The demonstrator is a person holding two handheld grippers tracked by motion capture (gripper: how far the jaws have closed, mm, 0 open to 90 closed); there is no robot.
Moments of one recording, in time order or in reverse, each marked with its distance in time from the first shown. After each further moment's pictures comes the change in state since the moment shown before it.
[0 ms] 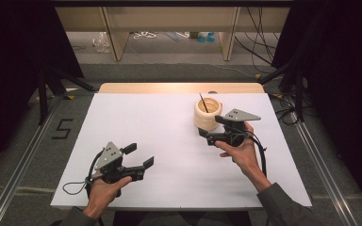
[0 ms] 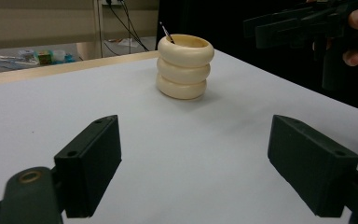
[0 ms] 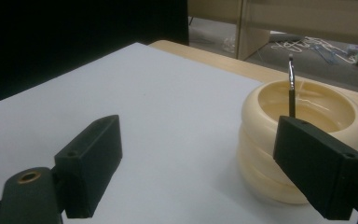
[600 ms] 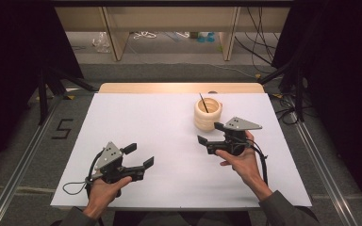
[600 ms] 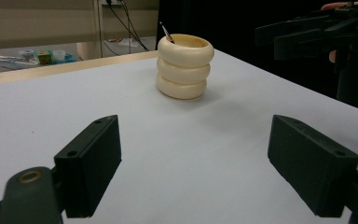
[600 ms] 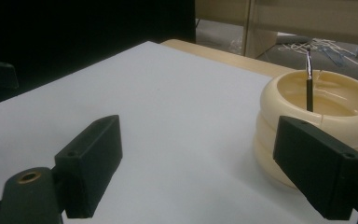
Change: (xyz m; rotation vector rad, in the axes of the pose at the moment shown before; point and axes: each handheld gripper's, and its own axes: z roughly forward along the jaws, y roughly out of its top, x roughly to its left) left arm 0.000 0.000 0.000 0.001 -0.001 0.002; right arm 0.016 -0.012 -0.013 0.017 0.030 0.018
